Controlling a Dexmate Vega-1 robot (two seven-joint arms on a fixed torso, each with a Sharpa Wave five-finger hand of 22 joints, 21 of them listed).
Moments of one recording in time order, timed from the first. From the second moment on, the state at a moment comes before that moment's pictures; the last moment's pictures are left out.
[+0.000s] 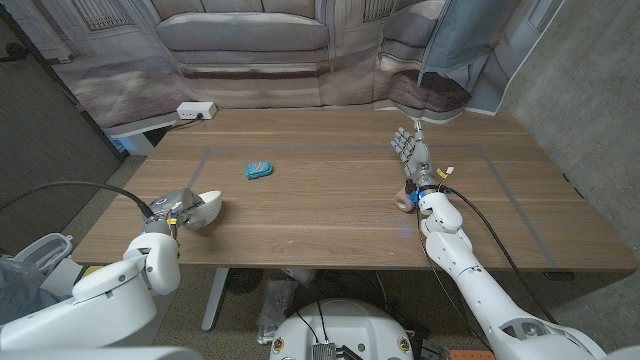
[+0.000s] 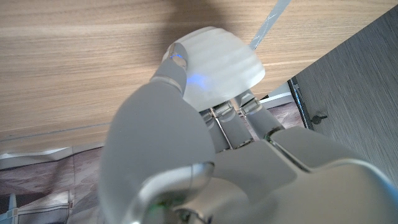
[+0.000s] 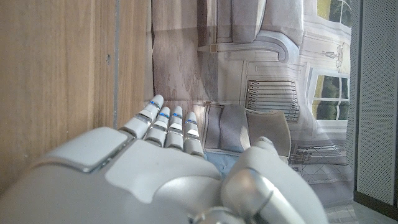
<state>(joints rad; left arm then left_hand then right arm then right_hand) 1.58 1.16 0.12 -2.45 0.09 1.11 0.48 1.28 0.03 0.30 -0.17 0.17 0.99 -0.11 0.39 0.19 1.12 -0.18 0.22 0.37 1.05 -0.18 0.26 0.32 0.69 -0.07 0.70 0.19 -0.91 -0.14 -0.17 -1.21 0.49 0.41 0.12 0.19 0.02 0.03 0.00 0.23 0.23 0.08 0.20 0.18 0.22 0.10 0.22 0.18 0.15 0.04 0.20 0.19 0.22 -0.04 0.24 0.19</state>
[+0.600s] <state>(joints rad) 1.50 1.17 0.20 -2.41 0.02 1.10 0.52 1.29 0.03 0.30 -0.17 0.17 1.00 -0.11 0.39 0.19 1.12 -0.18 0.22 0.38 1.05 -0.18 0.26 0.33 0.67 -0.07 0.70 0.19 -0.90 -0.14 -0.17 -1.20 0.49 0.41 0.12 0.18 0.03 0.03 0.00 0.23 0.23 0.08 0.20 0.18 0.22 0.10 0.22 0.18 0.15 0.04 0.20 0.19 0.22 -0.04 0.24 0.19</state>
